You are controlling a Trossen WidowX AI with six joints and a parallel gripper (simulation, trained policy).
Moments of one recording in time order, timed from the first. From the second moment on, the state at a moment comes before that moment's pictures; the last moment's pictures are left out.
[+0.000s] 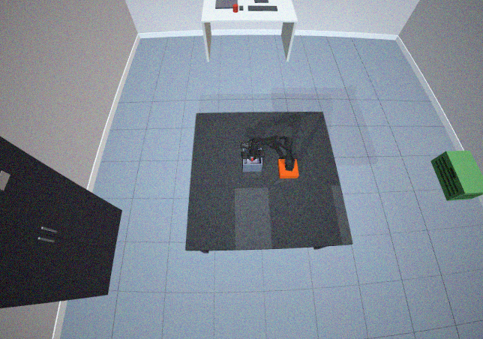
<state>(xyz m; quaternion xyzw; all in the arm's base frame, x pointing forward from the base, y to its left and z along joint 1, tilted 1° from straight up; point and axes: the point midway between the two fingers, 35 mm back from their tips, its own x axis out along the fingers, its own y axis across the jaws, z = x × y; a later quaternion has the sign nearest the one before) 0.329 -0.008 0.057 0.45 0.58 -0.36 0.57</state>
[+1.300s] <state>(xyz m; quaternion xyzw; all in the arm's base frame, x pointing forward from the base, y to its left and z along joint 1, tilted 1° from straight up) 0.363 -0.023 0.135 0.56 0.59 -0.26 0.53</state>
